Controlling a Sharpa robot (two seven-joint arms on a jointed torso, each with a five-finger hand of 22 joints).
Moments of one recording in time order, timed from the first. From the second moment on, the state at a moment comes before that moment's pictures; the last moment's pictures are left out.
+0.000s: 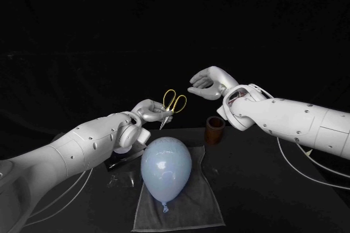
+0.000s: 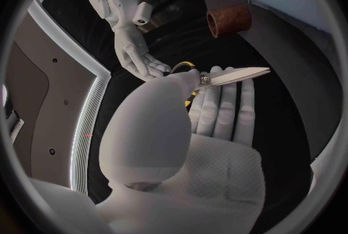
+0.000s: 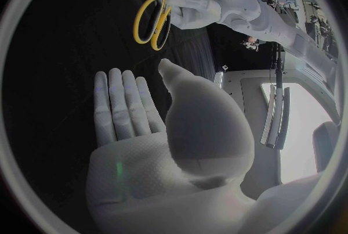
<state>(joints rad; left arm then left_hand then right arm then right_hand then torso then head) 1.26 -0.38 -0.03 0.83 -0.41 -0.04 0.20 1.51 -0.11 0.58 0.20 0.05 0.95 0.16 0.41 0.33 1.25 0.11 0.07 0.06 1.05 0.10 0.16 0.30 0.17 0.78 0.28 0.20 0.07 1.46 -0.62 -0.14 1.23 -1.01 -0.60 0.11 1.41 -0.13 0.37 0.10 0.09 0.92 0.21 0.20 0.30 1.07 0.16 0.08 0.06 0.98 0.13 0.31 0.31 0.17 0.85 0.24 0.30 0.22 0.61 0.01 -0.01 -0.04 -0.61</state>
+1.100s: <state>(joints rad) 1.28 -0.38 -0.04 0.76 -0.51 0.22 0.09 1.49 -0.12 0.61 0.16 0.05 0.95 0.16 0.40 0.34 1.25 0.11 0.07 0.07 1.05 0.10 0.16 0.31 0.17 0.78 0.28 0.20 0.07 1.49 -0.54 -0.16 1.30 -1.57 -0.33 0.07 1.34 -0.21 0.52 -0.03 0.10 0.89 0.10 0.10 0.28 0.97 0.06 0.09 0.07 1.46 -0.03 0.75 0.57 0.08 1.41 0.07 1.34 1.24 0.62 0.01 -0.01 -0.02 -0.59</state>
